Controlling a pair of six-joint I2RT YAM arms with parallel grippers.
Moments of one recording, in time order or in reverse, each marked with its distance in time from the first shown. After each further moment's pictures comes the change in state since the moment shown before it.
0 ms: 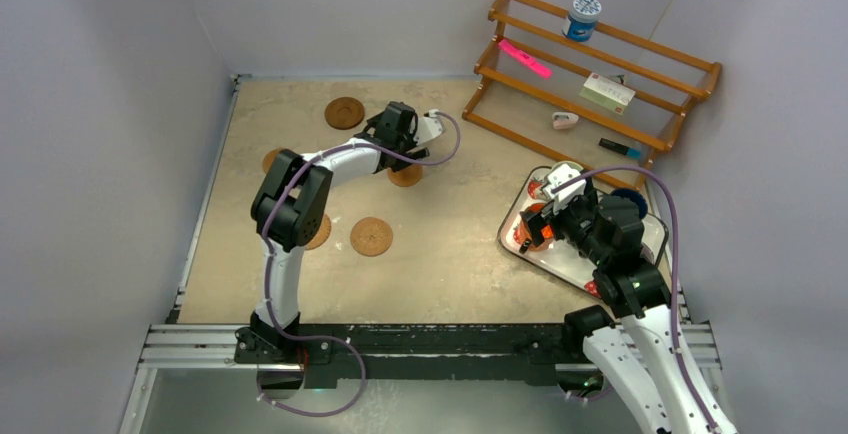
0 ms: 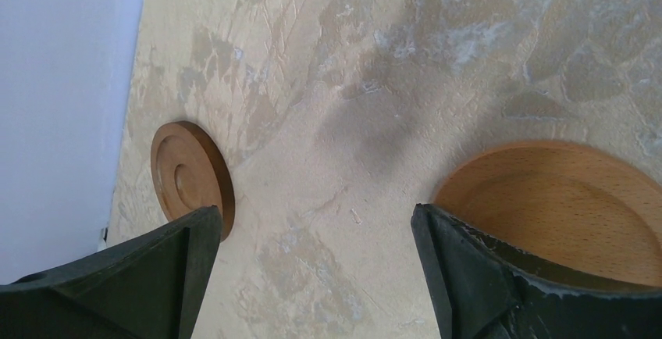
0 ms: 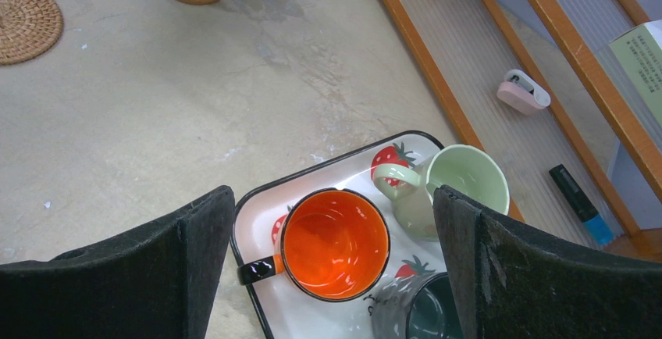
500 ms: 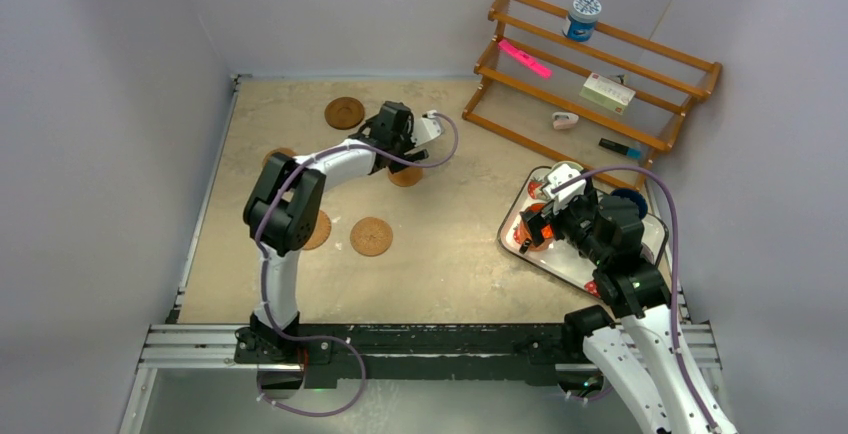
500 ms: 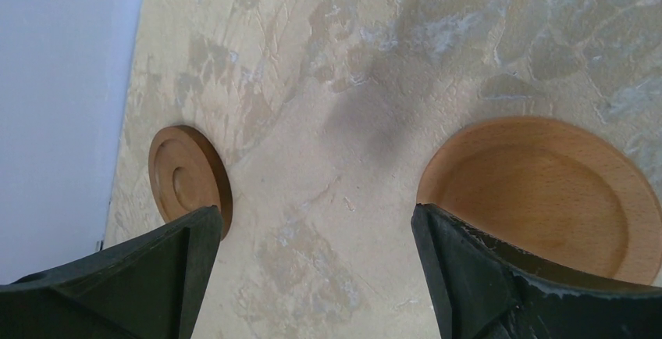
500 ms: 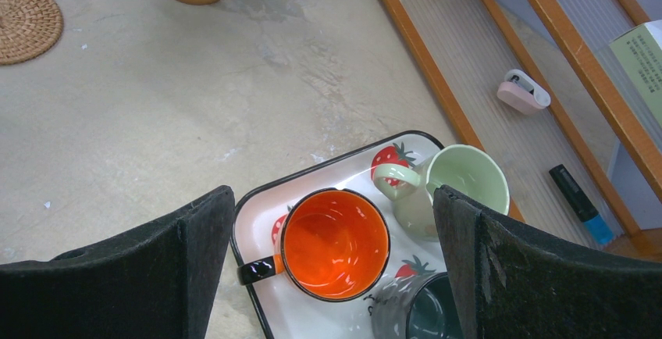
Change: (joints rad) left arm 0.007 -0.065 -0.048 -0.004 0.071 0.004; right arm 0.000 0.000 0.000 0.000 0.000 0.000
